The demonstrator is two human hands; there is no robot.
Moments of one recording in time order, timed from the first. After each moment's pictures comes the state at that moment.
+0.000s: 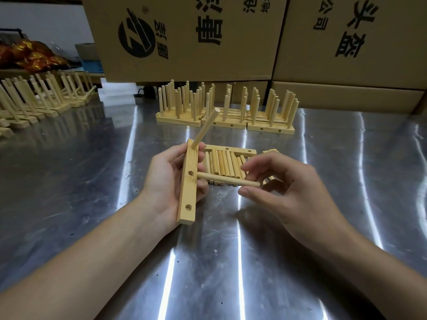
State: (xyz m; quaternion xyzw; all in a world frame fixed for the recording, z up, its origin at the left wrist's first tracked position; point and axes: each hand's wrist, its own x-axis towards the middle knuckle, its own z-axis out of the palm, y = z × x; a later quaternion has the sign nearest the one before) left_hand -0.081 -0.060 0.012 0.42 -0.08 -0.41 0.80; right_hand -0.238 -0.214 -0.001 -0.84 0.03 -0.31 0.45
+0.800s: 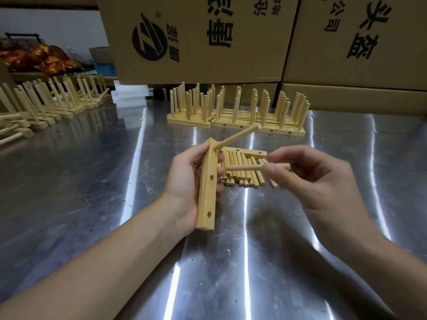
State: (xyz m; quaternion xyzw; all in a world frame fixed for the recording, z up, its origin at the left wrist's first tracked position) left_hand -0.094 -0.061 0.016 0.47 -0.11 -0.37 0.79; right_hand -0.242 -0.207 0.008 -0.72 0.03 -0.37 0.58
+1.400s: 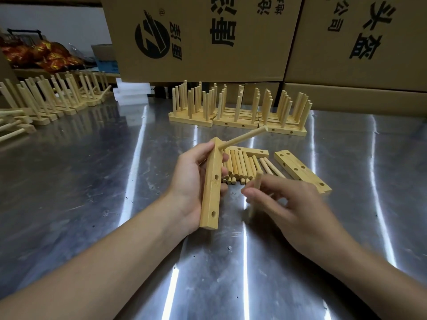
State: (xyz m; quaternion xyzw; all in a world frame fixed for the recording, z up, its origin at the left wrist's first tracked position) left_hand -0.096 -0.062 0.013 0.48 -0.12 -0.37 0.79; right_hand -0.237 -0.195 -0.010 -0.90 0.05 -0.26 0.35
